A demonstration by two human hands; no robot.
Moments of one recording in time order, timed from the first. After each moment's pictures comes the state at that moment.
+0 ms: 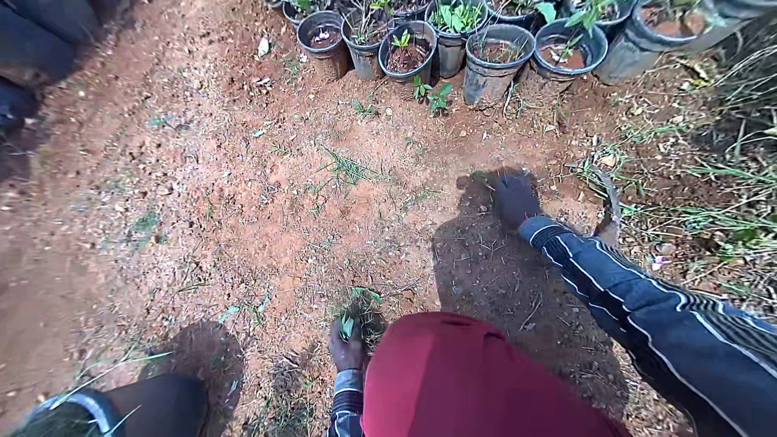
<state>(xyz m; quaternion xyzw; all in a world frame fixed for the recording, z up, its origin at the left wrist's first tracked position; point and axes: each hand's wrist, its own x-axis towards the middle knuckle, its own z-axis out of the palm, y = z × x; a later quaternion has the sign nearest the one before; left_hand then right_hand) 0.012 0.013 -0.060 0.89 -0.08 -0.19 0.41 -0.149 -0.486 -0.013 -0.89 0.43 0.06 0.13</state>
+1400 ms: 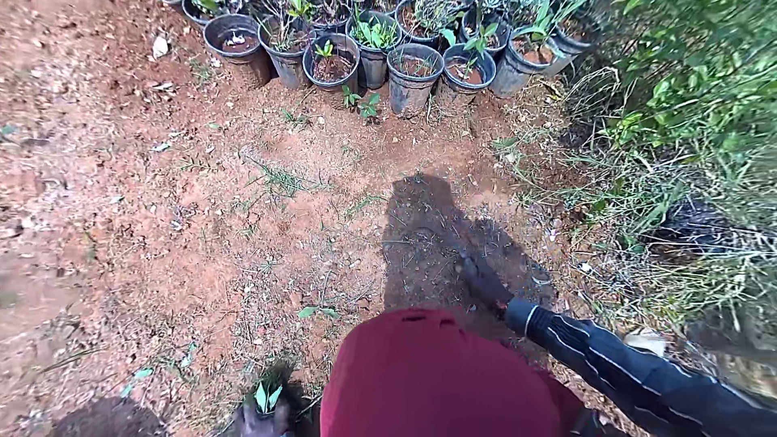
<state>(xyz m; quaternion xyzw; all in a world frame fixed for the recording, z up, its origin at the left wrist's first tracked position) 0.025 0.067 0.002 0.97 -0.02 -0.14 0.21 -0.282 -0.313 0.006 -0.65 0.57 -0.06 0.50</state>
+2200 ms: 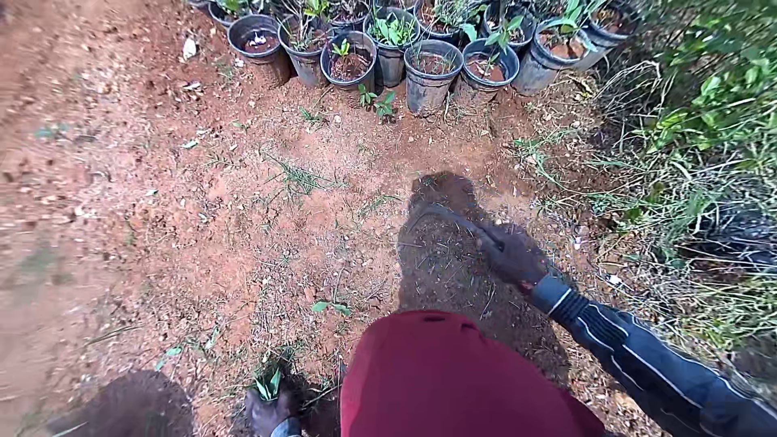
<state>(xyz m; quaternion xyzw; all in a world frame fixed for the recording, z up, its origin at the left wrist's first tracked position) 0.048 0.108 -0.078 0.98 0.00 -0.05 0.21 -0.260 -0.374 0.049 -0.72 0.51 -0.12 0.46</state>
